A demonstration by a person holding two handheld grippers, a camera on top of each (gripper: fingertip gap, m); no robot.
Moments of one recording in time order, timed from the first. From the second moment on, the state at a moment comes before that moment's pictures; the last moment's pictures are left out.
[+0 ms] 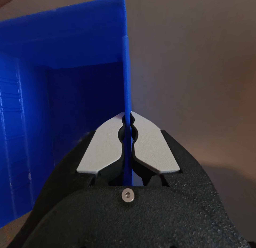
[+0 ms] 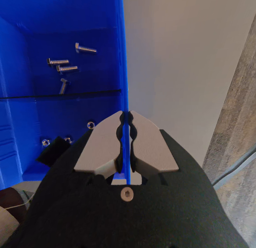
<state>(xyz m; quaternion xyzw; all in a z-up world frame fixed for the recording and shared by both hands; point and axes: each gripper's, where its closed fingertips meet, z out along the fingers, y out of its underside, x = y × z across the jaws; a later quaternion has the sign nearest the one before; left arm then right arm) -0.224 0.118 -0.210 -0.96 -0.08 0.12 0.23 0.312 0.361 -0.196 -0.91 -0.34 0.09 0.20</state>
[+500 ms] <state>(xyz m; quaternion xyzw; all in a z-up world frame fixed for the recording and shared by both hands) -0.247 0.126 -0.209 -0.93 -0.25 0.10 0.26 0.277 0.334 -0.195 -0.95 -0.17 0.10 0.26</state>
